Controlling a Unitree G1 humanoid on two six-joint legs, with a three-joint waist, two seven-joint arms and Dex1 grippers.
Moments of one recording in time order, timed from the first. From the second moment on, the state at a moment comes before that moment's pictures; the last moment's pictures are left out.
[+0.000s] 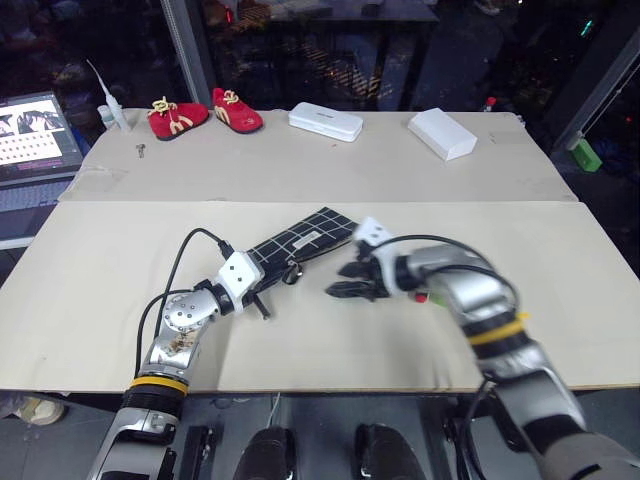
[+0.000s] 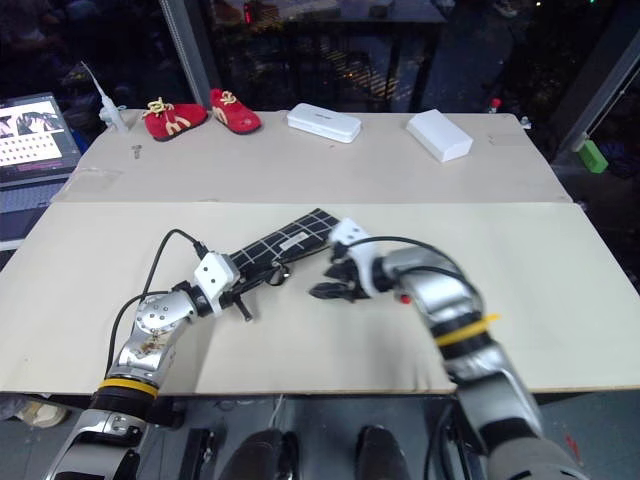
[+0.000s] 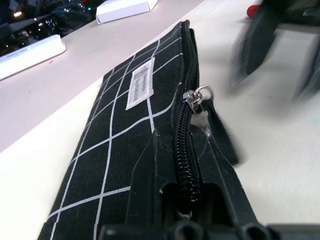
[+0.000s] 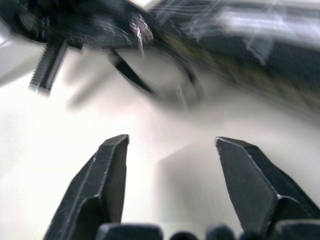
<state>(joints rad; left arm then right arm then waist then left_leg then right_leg) -0.35 0.41 -0.05 0.32 -0.09 -0.24 -0.78 -0.63 -0.52 0.20 -0.05 0.25 0.94 1.07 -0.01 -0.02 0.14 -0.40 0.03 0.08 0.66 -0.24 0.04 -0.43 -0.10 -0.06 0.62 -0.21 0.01</state>
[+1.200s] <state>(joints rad) -0.32 0.41 -0.06 0.29 -0.12 -0.24 -0.80 -0.36 -0.46 -0.13 -0.32 0.16 1.16 0.26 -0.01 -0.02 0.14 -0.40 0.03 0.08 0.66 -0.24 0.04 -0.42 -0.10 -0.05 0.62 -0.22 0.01</state>
